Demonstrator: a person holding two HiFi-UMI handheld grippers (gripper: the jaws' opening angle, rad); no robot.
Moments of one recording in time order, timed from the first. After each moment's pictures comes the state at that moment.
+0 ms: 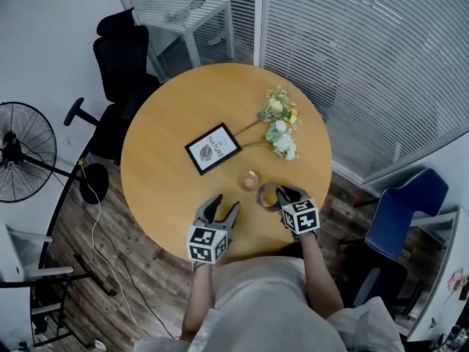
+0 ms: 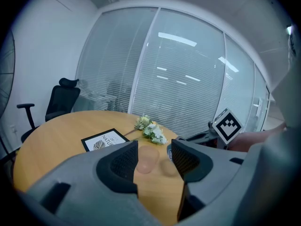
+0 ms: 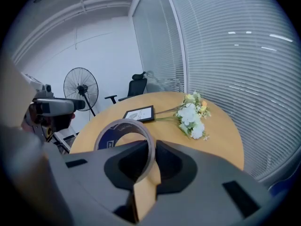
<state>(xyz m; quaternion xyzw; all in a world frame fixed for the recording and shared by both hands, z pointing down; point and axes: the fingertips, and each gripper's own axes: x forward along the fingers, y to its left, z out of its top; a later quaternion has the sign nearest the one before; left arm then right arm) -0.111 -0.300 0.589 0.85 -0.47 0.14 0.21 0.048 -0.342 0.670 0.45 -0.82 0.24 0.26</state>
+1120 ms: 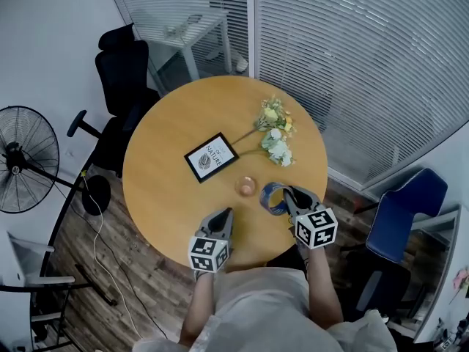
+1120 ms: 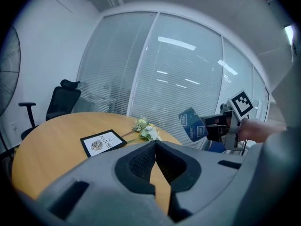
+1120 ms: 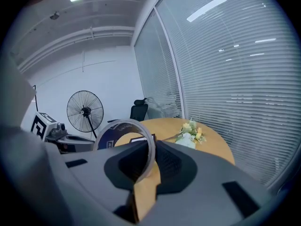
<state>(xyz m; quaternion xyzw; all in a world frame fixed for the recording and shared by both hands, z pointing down) -0.098 -0.278 0.579 0.85 -0.47 0.12 0.20 0.071 -0.327 0.558 0.48 -0.85 0.19 0.13</state>
